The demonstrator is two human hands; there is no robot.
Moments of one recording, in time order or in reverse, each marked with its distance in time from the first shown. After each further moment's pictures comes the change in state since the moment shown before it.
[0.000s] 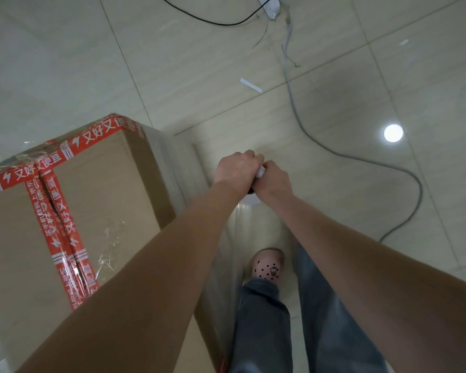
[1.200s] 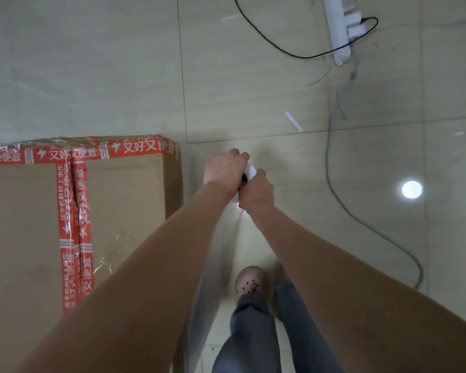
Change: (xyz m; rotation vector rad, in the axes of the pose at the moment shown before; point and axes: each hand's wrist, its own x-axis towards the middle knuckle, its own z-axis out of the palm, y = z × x) left_hand 0.037 -0.092 -0.040 -0.212 0.011 -0.423; right_hand 0.031 -0.114 0.010 0.074 -0.117 -0.041
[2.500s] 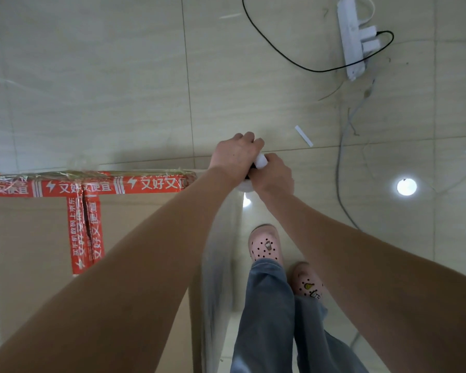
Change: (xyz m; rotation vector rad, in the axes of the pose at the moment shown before) left_hand 0.069 -0.049 -0.047 0.080 0.110 0.191; right_hand 0.058 -0.073 -0.003 -0.195 0.098 -0.041
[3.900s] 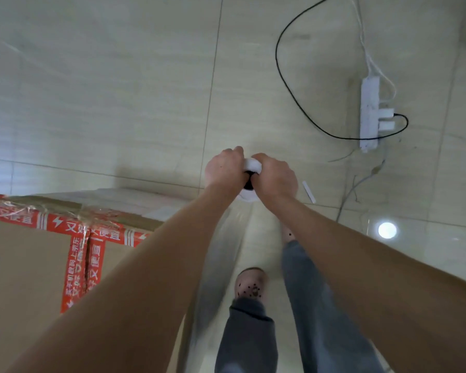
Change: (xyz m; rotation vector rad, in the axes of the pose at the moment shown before) left_hand 0.070 -0.084 -0.043 -0.499 -0.044 -0.521; right_hand 0.068 -0.133 -0.026 -0.484 -0.012 -0.377
